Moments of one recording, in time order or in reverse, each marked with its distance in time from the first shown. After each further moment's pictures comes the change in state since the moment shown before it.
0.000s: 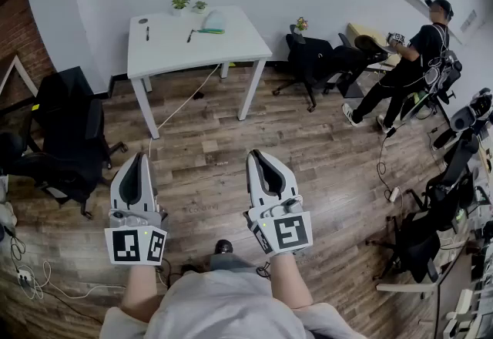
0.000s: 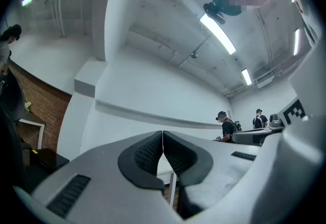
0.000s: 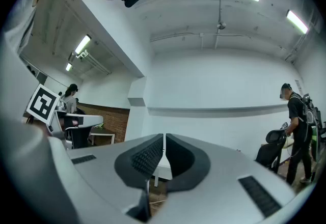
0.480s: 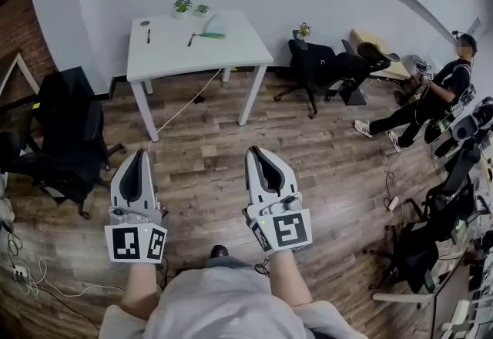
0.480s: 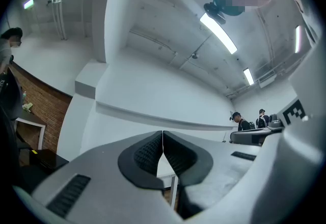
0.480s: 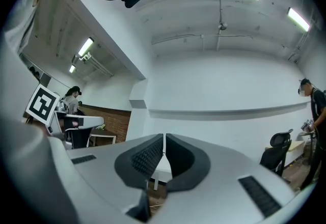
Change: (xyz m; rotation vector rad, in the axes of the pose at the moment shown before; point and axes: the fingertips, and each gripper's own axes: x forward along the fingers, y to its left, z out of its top) left arm 0.025 -0.015 -0.003 0.003 -0.025 0.022; right arm 0.018 -0.026 0.003 -0.011 -0.031 0.033
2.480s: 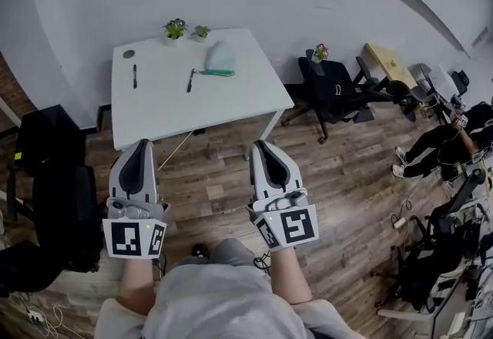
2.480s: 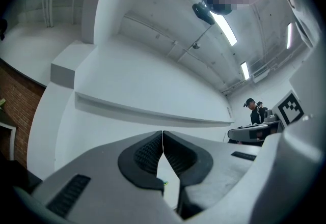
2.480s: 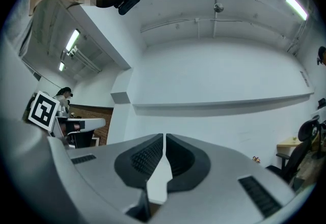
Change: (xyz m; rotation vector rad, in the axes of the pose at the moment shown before) left arm 0.370 0.166 -0.081 0.061 -0.026 -0.115; right arm 0.379 -0.115 -0.068 0.034 -0.016 -0.047
